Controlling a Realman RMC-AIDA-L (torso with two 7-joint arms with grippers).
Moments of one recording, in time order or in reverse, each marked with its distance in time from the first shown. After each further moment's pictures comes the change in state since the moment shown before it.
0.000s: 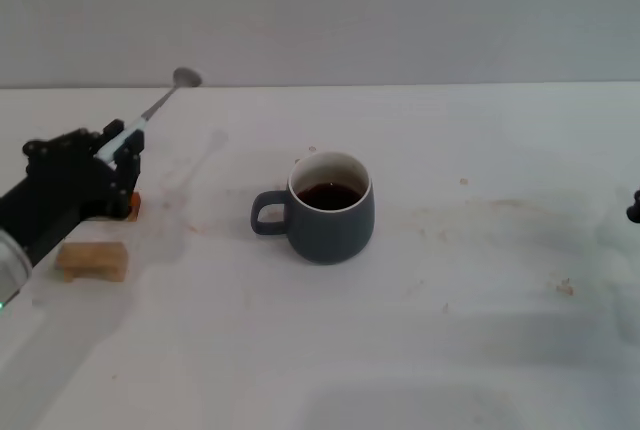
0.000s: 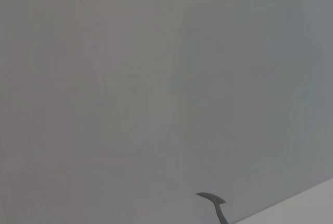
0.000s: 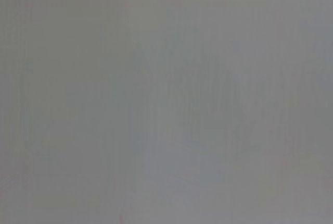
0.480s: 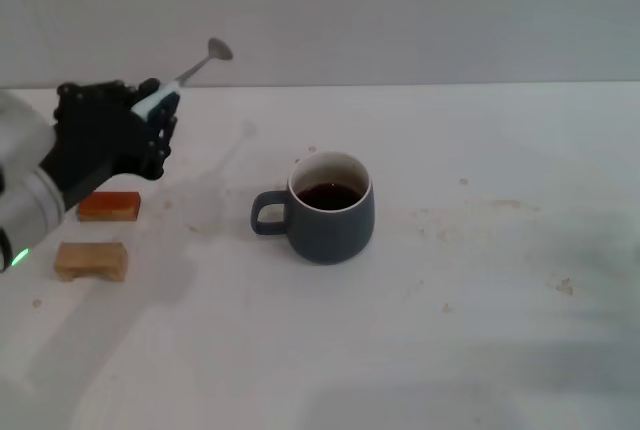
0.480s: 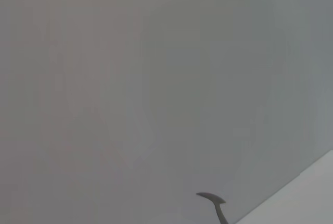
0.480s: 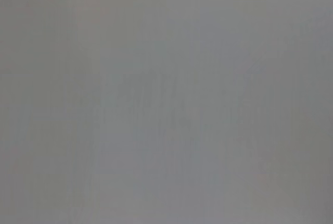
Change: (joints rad) left arm 0.003 -0.020 -0.076 -0.403 -0.002 -0.519 0.226; right arm -0.073 0.000 0.040 -0.005 0.001 -0.074 0.000
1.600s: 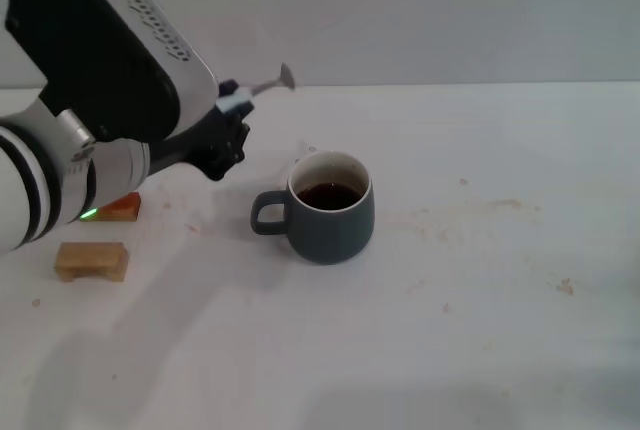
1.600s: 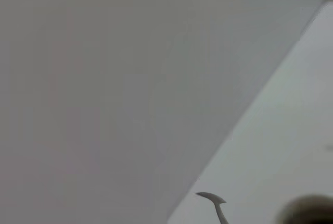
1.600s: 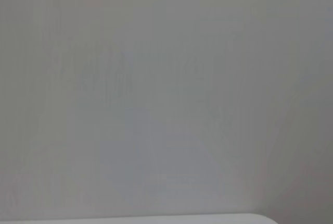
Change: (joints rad) left arm -0.114 -0.265 -0.171 -0.300 -0.042 -0.770 0.480; right arm -0.065 0.001 0.025 -0.035 0.025 -0.001 0.001
